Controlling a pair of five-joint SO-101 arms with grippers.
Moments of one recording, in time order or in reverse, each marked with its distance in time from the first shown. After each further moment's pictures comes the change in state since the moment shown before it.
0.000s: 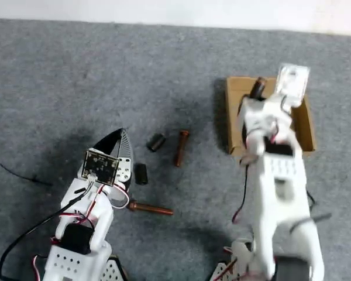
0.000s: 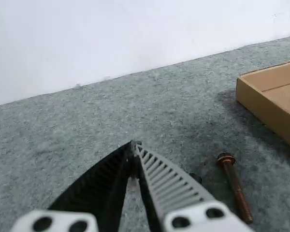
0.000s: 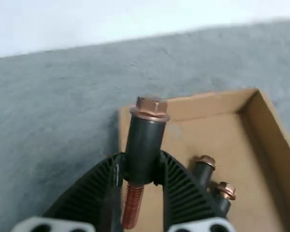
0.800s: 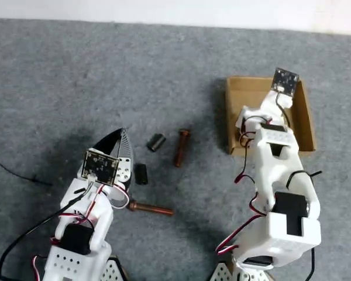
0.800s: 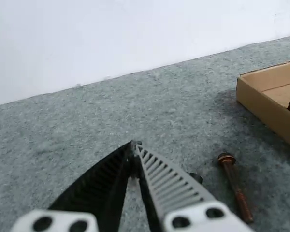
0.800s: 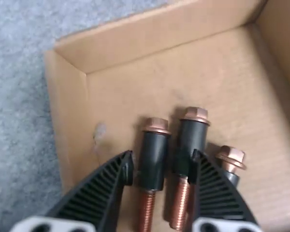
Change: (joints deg) left arm 0.0 0.0 0.0 0.0 0.0; right arm 1.8 28.0 -10.5 -0.1 -3.3
